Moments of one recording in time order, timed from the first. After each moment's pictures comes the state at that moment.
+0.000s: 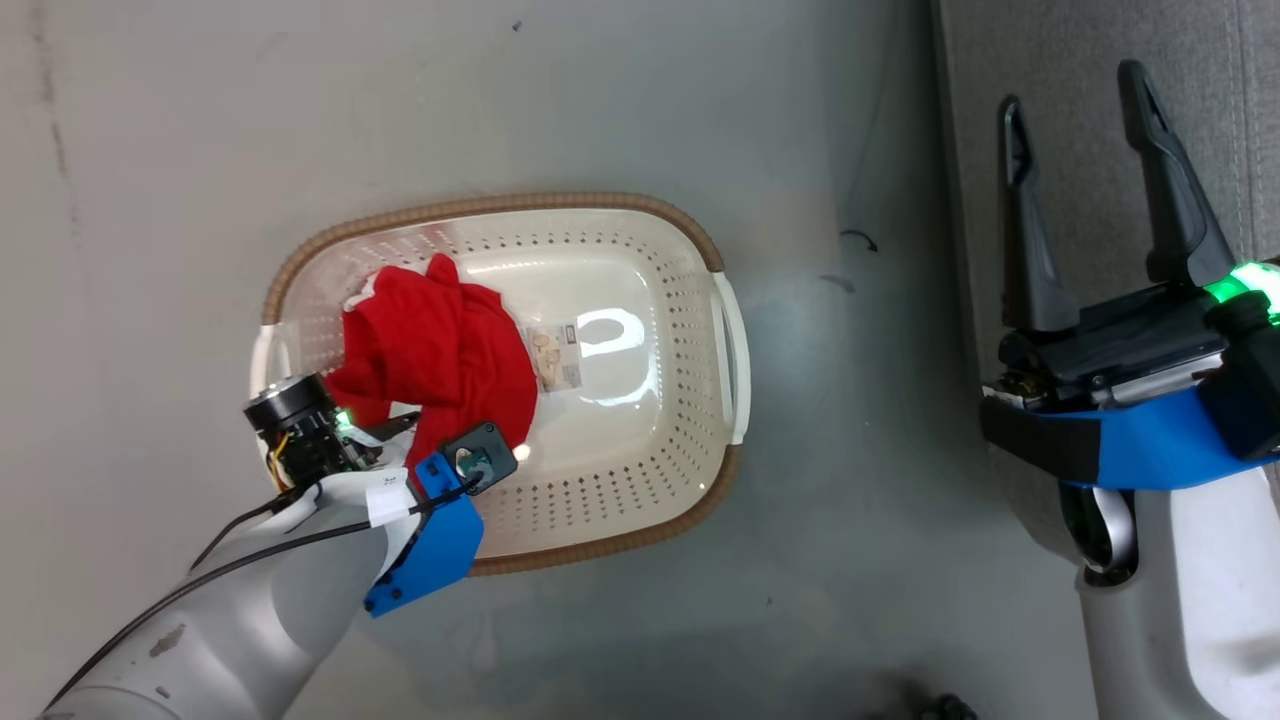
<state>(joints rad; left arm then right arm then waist) -0.85 0.31 -1.28 0.99 -0.26 -0.13 0.12 -0.44 -0.05 0.03 -0.07 -0.02 0.13 -0.26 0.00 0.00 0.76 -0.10</state>
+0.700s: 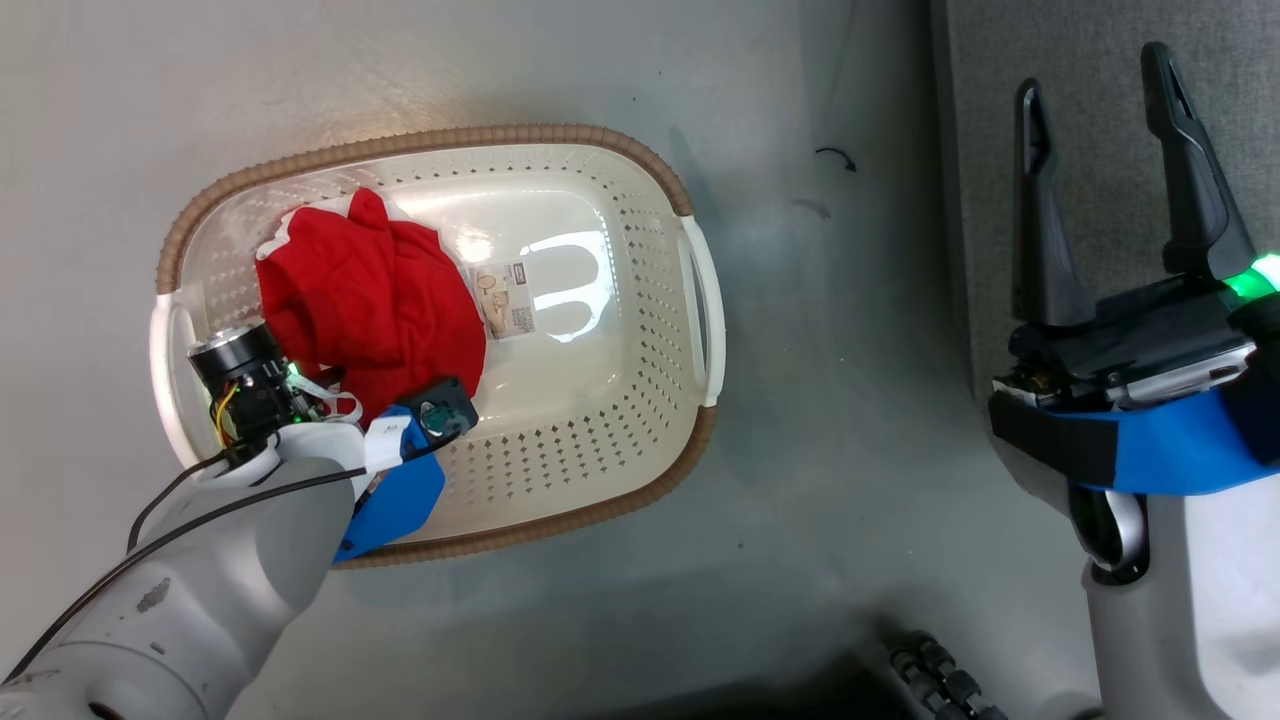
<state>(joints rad) -0.93 0.30 -1.28 1.13 -0.14 -0.13 0.21 -0.45 -0.05 0.02 -0.11 -0.02 0.13 -0.26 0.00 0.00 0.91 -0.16</state>
